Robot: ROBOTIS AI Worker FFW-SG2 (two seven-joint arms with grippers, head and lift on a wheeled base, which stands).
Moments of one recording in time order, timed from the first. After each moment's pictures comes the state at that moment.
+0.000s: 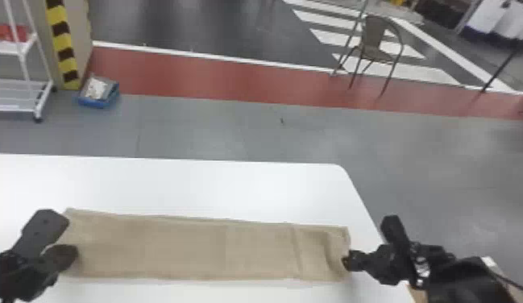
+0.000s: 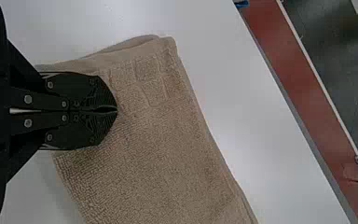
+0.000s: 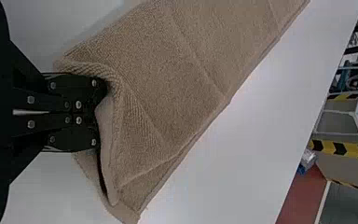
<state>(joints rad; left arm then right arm) -0.03 0.23 -0.24 -1.41 -0.29 0.59 -0.41 -0.10 -0.47 -0.37 -0.85 0.40 -0.09 1.12</state>
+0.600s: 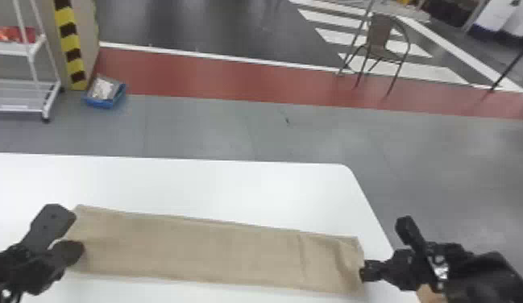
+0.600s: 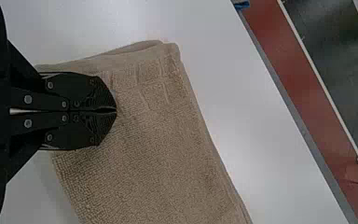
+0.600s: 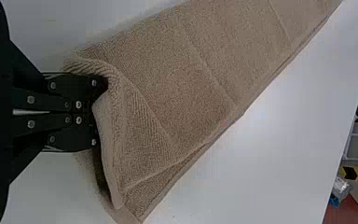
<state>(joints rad) -0.06 0.23 -0.23 -1.39 -0.29 0.59 -0.41 -0.11 -0.53 -0.36 -0.83 0.42 -0.03 1.24</state>
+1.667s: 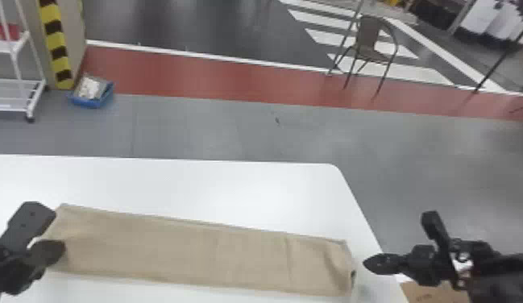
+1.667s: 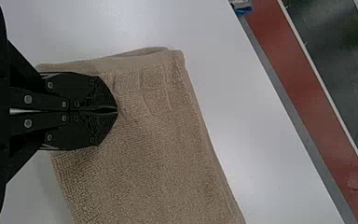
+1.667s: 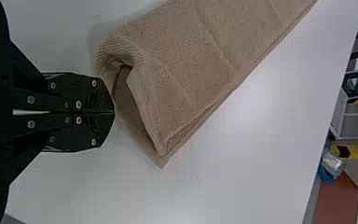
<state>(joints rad) -0.08 0.23 -0.22 -1.35 -0.29 0.59 -0.41 -0.09 -0.61 -0.45 -0.82 0.33 -0.03 1.31</state>
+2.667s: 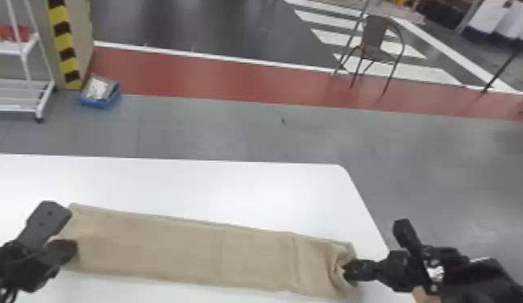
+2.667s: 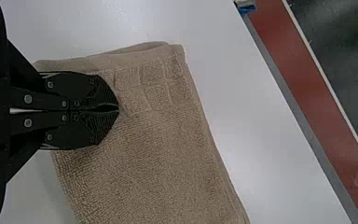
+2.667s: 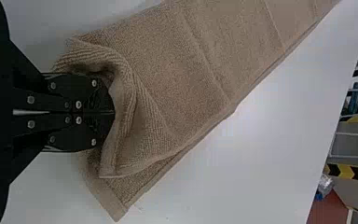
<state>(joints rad) -0.08 0.22 -0.25 -1.36 -0.30 0.62 -0.41 -0.07 -0.51 -0.39 -0.87 0.38 -0.06 1.23</state>
